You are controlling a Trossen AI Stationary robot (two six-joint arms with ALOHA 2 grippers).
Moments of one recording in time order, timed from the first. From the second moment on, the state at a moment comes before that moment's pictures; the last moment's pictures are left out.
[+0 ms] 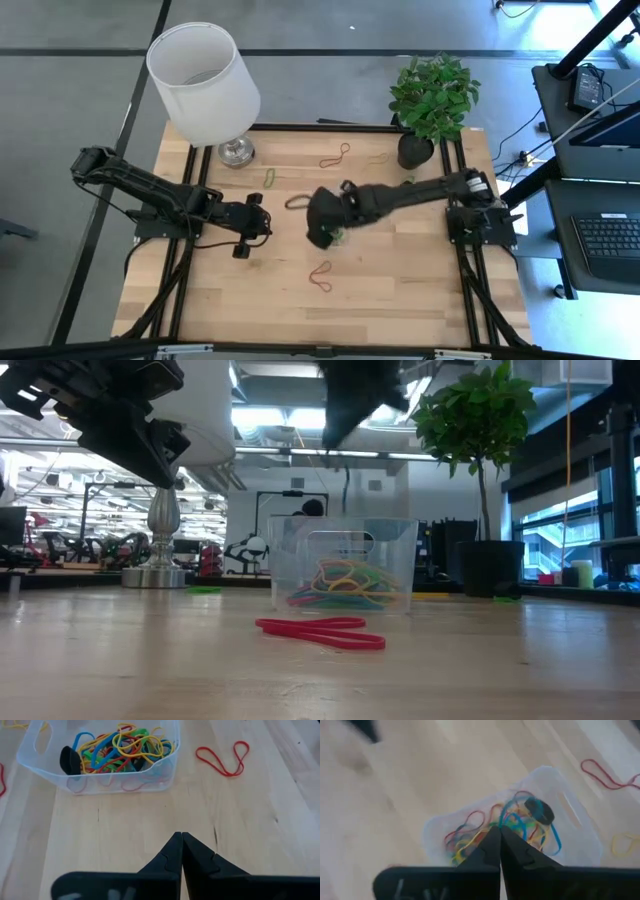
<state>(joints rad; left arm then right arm) -0.26 1.03 0.59 -0.34 -0.14 -0.09 0.20 1.97 1.86 -1.05 0.40 0.67</state>
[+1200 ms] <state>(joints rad) -0.26 1.03 0.63 -0.29 -0.14 -0.20 0.11 1.81 1.55 -1.13 0.24 0.36</state>
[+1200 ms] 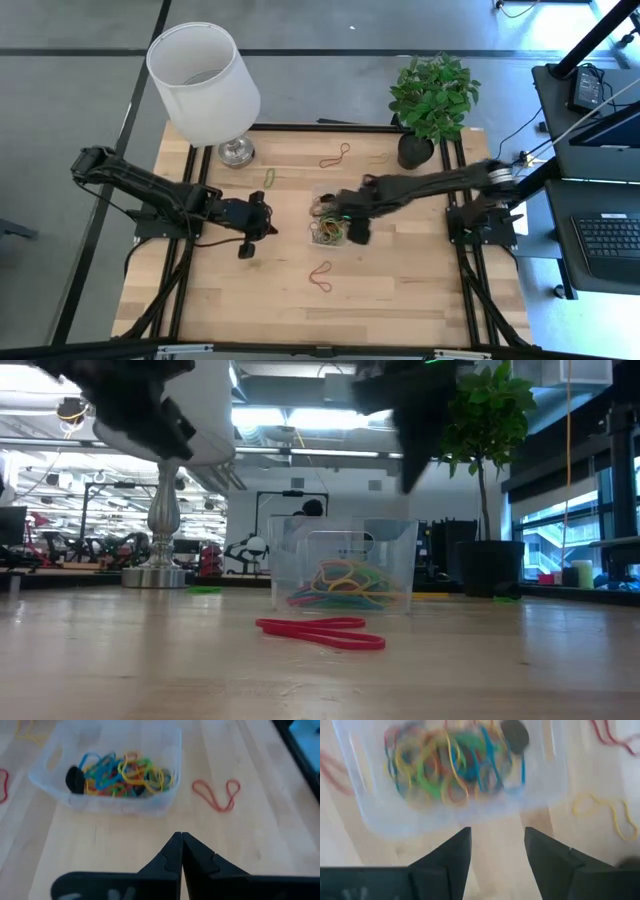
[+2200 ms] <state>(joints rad) 0.23 1.68 1.46 -0.54 -0.02 0.02 0.46 0.89 0.42 -0.40 0.23 1.07</state>
